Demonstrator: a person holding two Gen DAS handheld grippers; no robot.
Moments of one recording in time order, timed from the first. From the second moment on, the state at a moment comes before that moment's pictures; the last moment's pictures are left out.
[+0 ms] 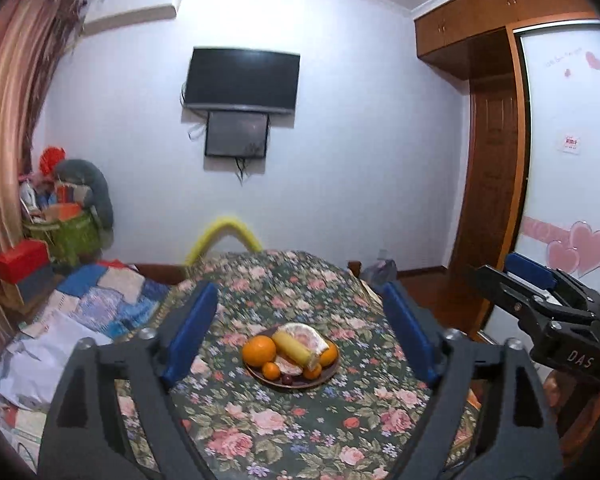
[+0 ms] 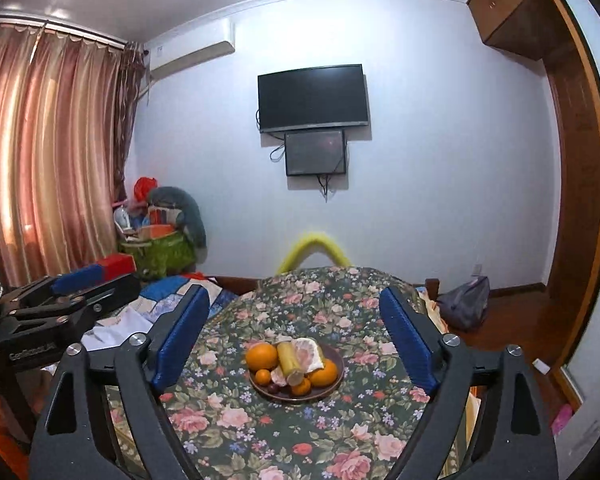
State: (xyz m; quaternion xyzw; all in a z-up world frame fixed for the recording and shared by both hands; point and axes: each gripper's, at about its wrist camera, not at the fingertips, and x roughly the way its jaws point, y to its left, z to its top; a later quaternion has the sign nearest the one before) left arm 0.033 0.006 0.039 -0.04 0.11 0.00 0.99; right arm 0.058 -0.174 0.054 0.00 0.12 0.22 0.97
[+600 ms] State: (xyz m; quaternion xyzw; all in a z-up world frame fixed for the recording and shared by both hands) left arm 0.028 0.005 0.036 -0.04 0.11 0.01 0.99; right arm 0.045 -0.179 0.046 0.00 0.12 0.20 0.97
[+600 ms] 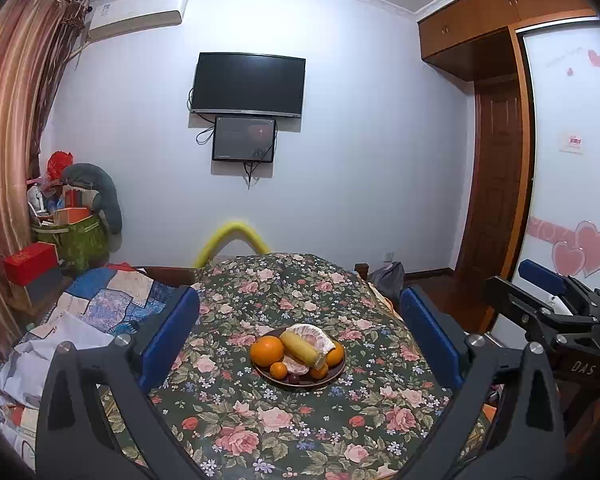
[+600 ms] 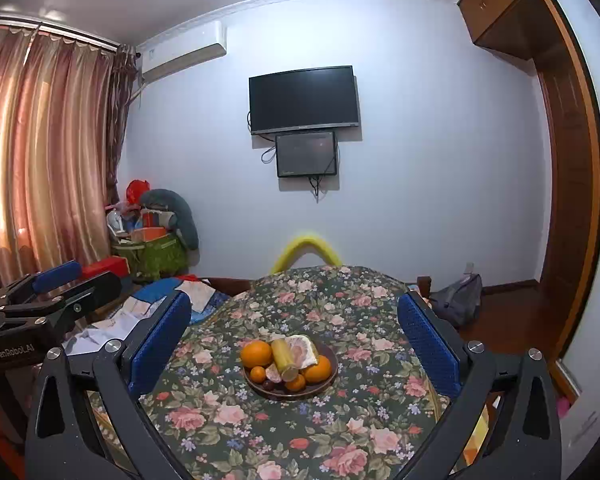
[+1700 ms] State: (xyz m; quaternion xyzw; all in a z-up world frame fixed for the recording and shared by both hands) left arm 0.030 0.000 0.033 -0.03 0.12 0.00 0.99; right arm 0.043 -0.184 0.044 0.01 0.12 0.20 0.97
